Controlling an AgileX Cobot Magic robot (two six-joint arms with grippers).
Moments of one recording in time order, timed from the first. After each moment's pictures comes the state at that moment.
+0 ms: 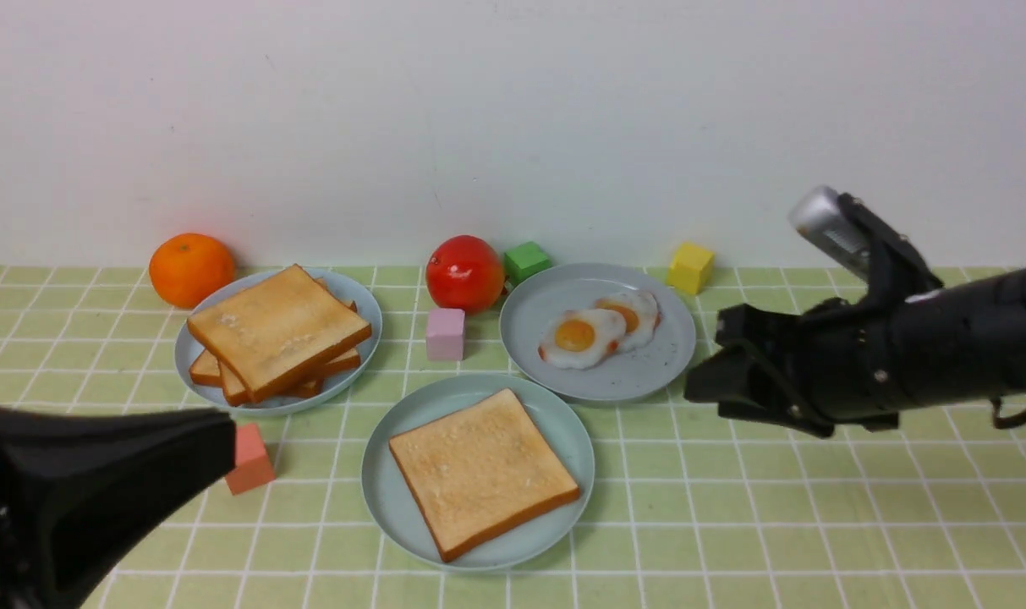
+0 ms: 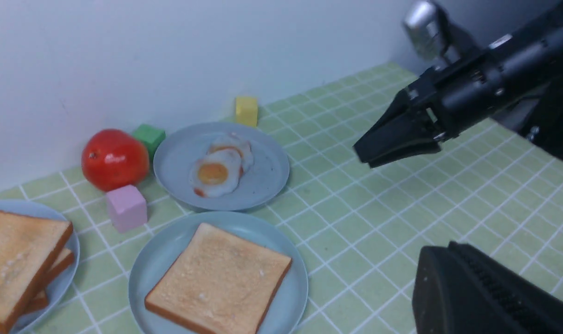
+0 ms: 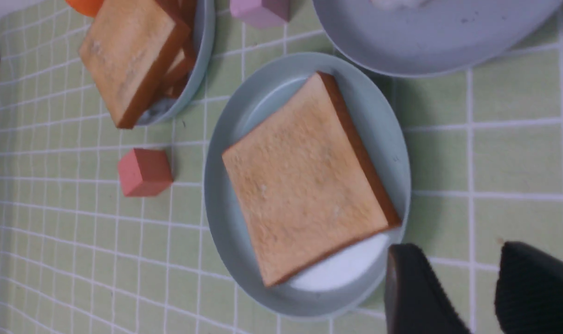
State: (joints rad) right arm 0.25 1.58 -0.98 1.06 0.53 -0.43; left arm -0.74 0.51 -0.58 -0.01 0.33 -0.14
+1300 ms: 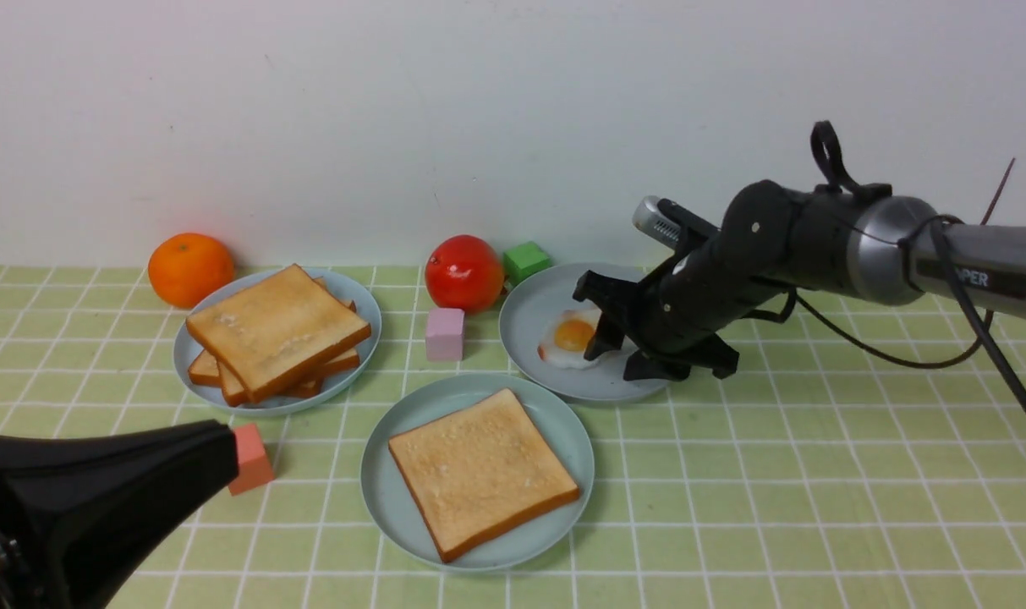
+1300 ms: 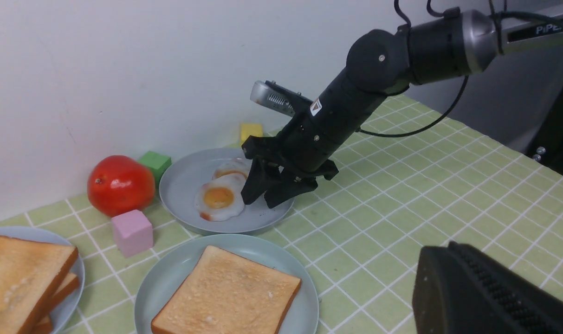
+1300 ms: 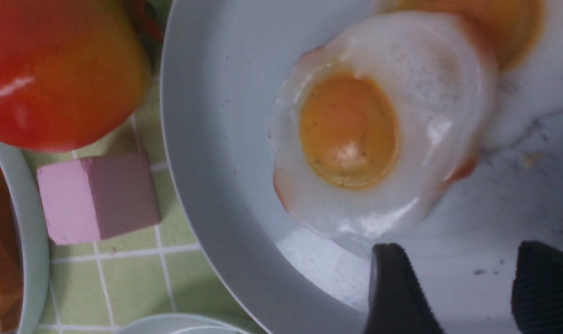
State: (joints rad) right arm 0.34 2.19 -1.62 0.49 0.54 0.29; left arm -0.74 0.51 -0.52 0.02 0.23 -0.14
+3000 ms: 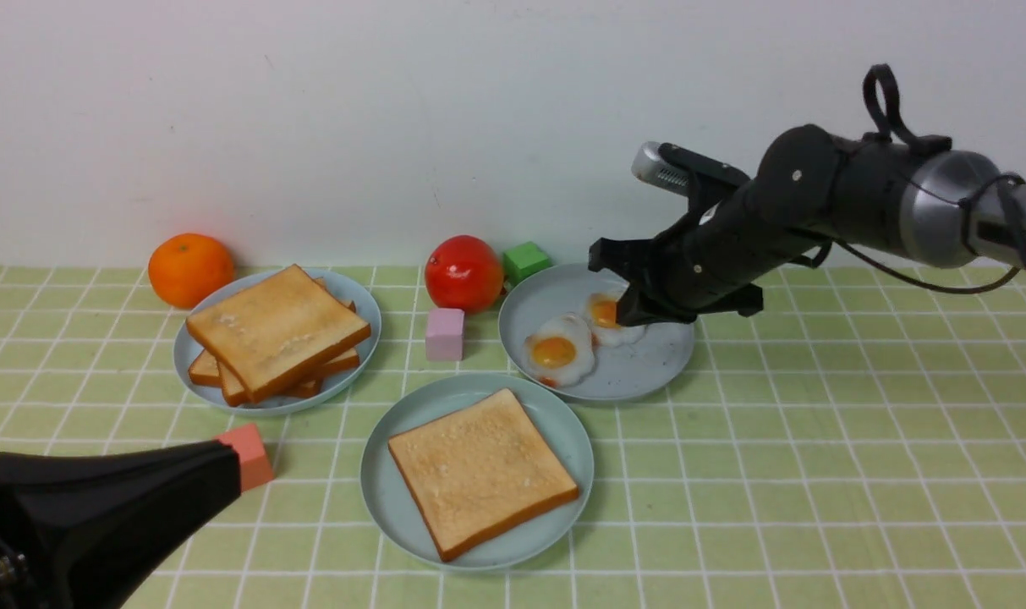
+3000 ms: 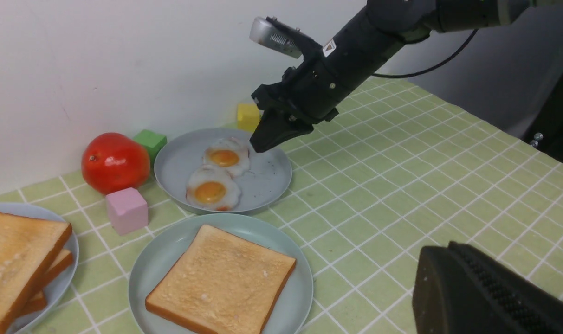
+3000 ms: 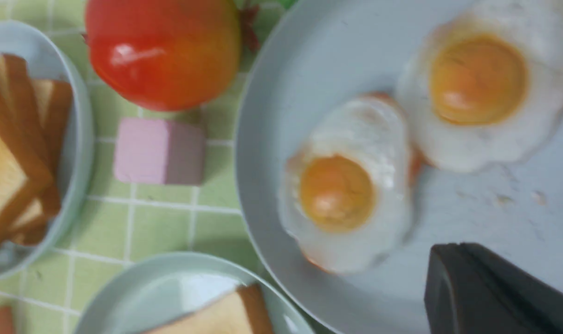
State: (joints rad) right arm 0.31 2.08 -1.63 0.44 0.62 0.05; left arm -0.74 0.51 -0.52 0.00 0.26 -0.14
